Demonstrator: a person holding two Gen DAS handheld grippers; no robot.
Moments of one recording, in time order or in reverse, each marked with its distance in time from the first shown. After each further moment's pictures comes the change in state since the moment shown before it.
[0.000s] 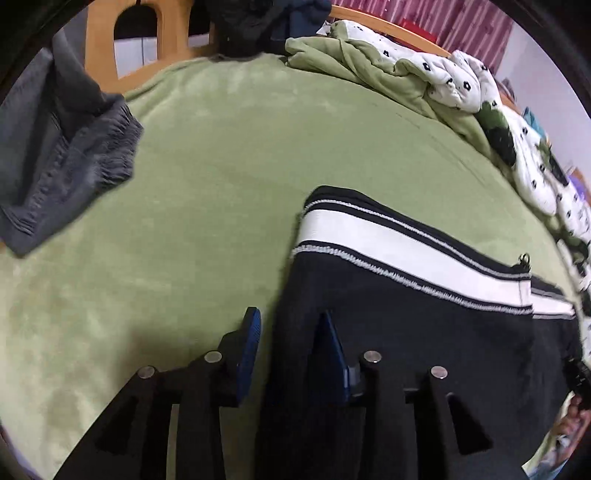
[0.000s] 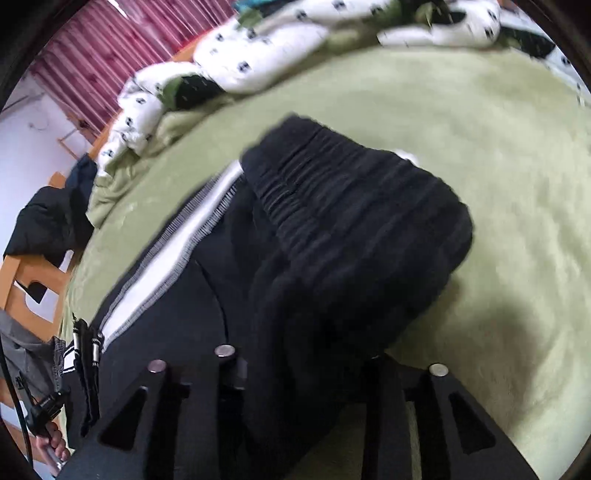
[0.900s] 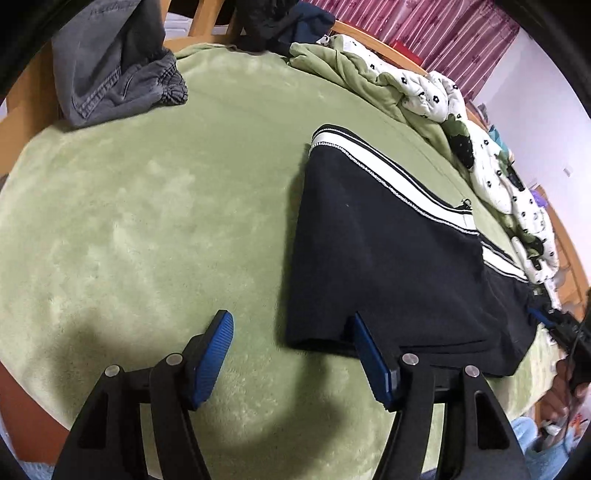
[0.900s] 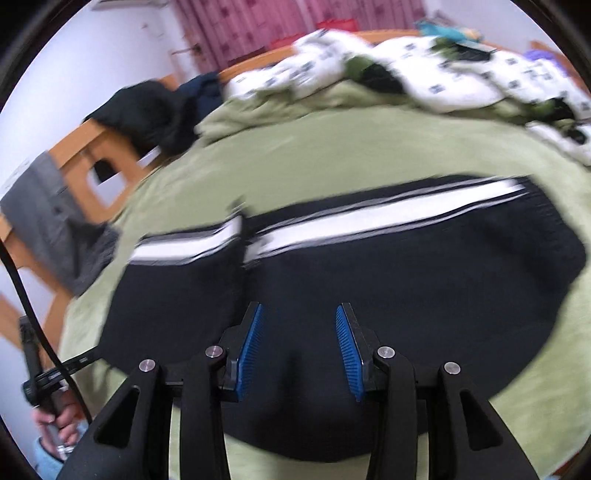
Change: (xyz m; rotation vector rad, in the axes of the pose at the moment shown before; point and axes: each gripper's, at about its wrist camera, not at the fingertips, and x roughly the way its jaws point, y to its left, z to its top) left arm -0.060 0.060 -0.125 -0.101 -0.032 -0.218; right arm -0.052 0.239 -0.149 -0.454 0.032 0.179
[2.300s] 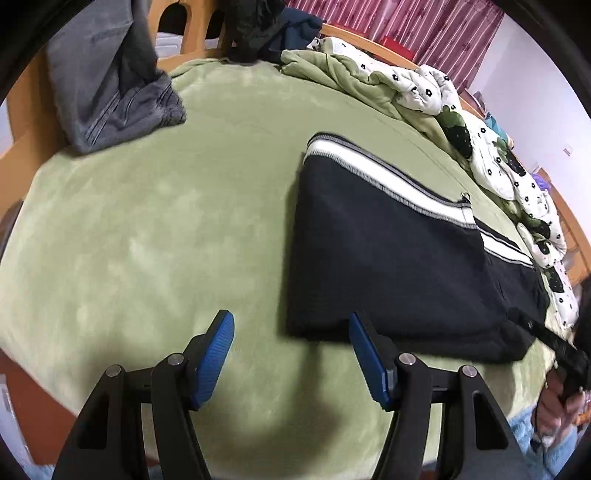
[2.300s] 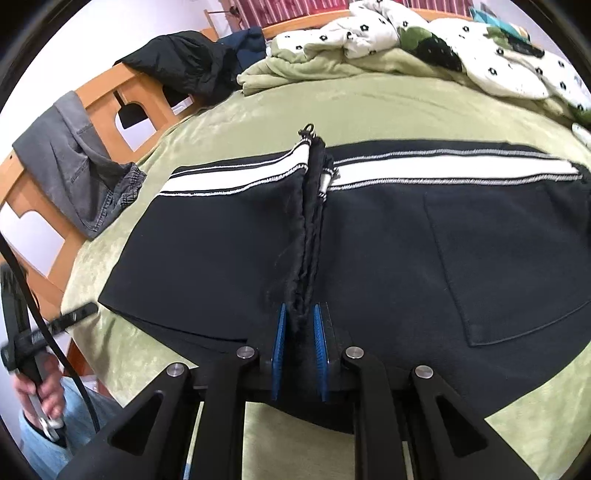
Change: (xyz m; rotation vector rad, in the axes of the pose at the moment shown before) left arm -0.011 -0.020 0.007 0.081 -0.019 0.077; right arm 0.025 0.032 -0.033 -0.129 0.071 -0.027
